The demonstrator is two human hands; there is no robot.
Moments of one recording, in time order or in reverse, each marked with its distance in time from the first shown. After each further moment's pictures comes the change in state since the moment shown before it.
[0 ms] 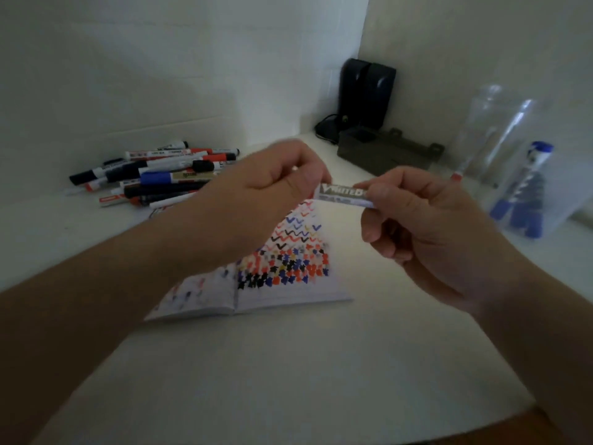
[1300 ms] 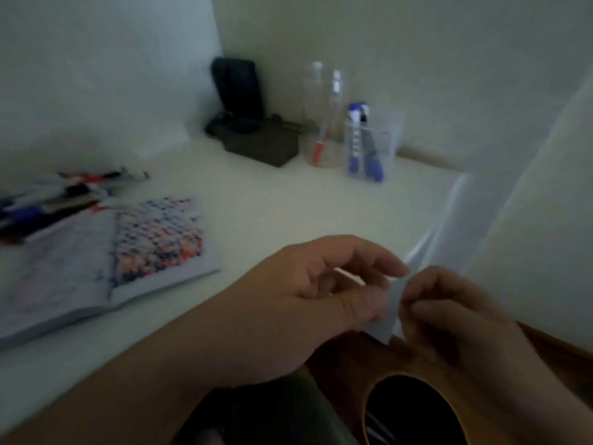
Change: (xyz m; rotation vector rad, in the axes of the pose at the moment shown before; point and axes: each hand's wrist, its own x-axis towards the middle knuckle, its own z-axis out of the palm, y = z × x) left_hand -0.044 0.108 0.184 -0.399 -0.460 -0.123; right_hand -0.231 0.016 -0.100 0.152 0.417 0.203
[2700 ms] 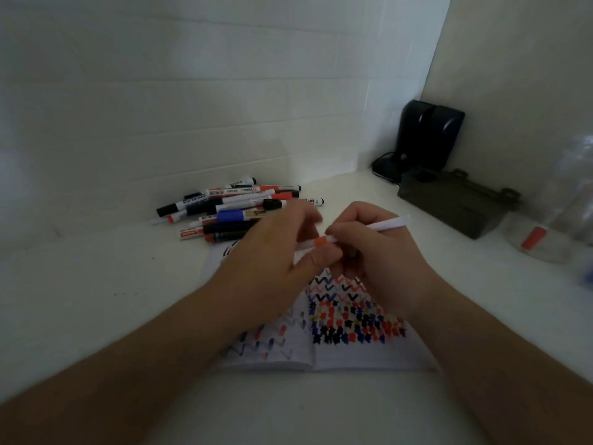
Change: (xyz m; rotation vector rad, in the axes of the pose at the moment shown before) left_hand -0.079 -0.072 -0.257 0.874 0.740 0.028; right_hand 0.225 0.010 0.295 -0.196 -0.515 -0.250
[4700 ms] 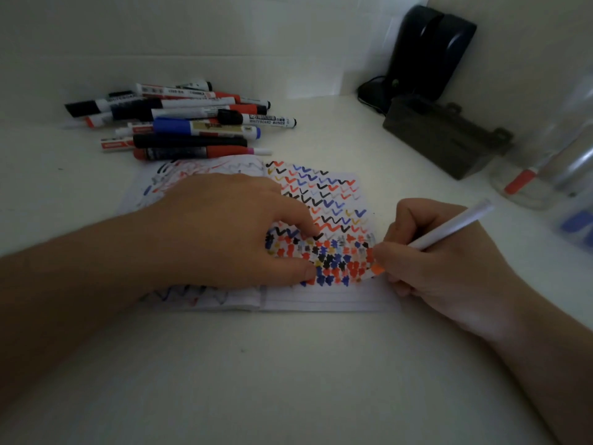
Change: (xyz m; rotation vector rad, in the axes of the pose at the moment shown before) left_hand -0.001 0.006 0.017 0.475 -0.552 -0.048; right_hand -0.075 0.005 -0.067 -0.490 0.030 0.149
